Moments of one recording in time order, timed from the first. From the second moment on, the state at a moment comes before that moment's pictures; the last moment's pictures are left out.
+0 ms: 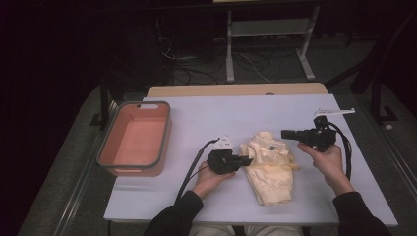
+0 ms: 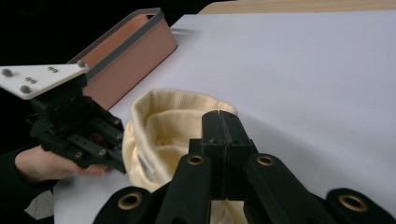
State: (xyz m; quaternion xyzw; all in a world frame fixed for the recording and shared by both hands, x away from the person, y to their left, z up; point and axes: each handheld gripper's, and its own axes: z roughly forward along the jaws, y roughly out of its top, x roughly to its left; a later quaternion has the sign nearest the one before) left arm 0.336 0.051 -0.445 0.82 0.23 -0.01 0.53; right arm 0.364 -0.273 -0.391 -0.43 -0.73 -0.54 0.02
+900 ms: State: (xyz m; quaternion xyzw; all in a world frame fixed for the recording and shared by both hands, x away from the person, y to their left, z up) left arm 0.336 0.051 -0.445 0.82 0.23 -0.01 0.52; right arm 0.410 -0.251 -0.425 -0.46 -0.74 -0.49 0.04
